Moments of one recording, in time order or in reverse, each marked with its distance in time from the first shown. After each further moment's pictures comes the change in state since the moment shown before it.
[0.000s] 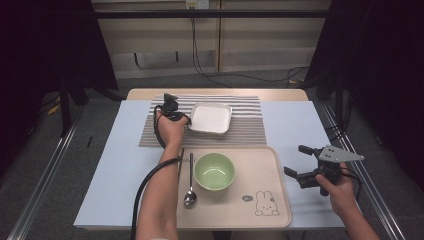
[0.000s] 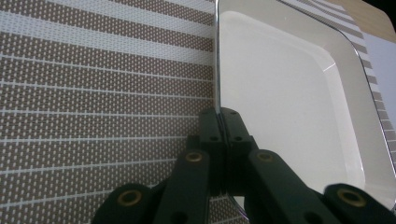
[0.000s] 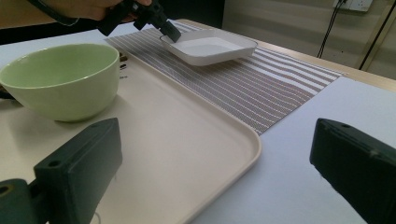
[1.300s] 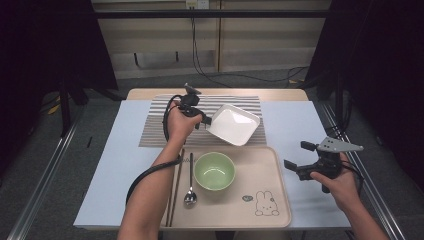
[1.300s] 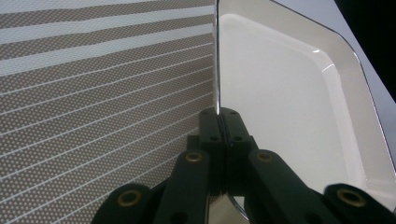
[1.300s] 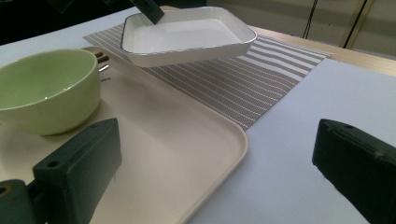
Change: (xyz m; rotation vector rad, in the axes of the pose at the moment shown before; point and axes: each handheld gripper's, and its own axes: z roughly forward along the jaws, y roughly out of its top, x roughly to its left) left arm -0.072 0.003 -0.021 0.176 -0.192 0.350; right arm -0.005 0.020 0.003 0.084 -0.056 0.077
